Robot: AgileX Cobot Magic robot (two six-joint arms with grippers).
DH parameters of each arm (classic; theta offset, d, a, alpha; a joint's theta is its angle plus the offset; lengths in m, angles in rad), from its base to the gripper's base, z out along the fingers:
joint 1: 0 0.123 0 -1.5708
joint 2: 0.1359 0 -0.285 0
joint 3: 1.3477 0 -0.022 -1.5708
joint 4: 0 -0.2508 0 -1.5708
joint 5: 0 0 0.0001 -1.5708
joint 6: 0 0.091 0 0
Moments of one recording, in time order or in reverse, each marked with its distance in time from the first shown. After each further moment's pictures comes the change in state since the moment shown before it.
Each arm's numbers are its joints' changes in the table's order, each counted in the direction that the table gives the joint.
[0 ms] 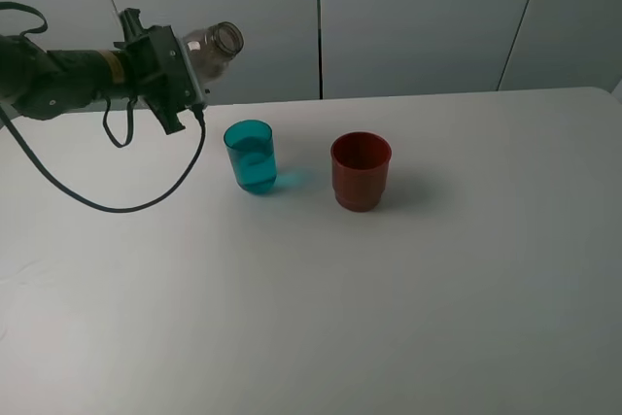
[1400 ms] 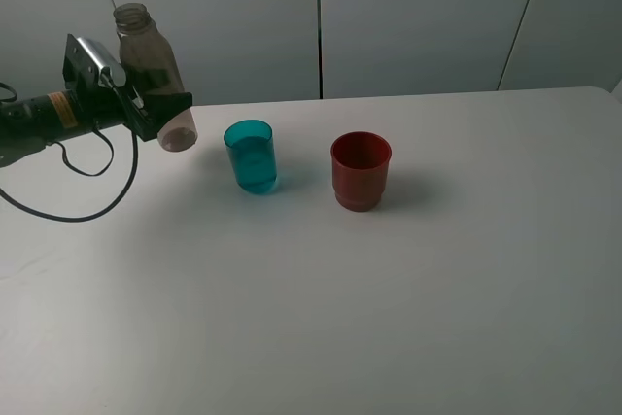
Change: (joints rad) left arm 0.270 0.222 -0.006 -0.399 0.665 -0.817; right arm 0.000 0.000 0.000 0.000 0.000 0.000
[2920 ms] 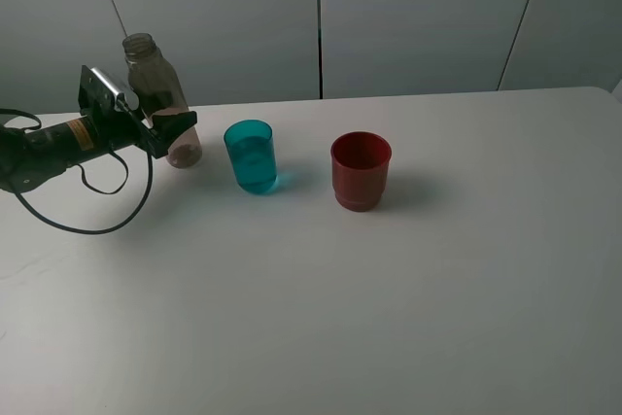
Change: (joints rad) left arm 0.000 0.147 -0.036 0.104 0.042 0.073; right arm 0.000 0.000 0.000 0.000 0.000 0.000
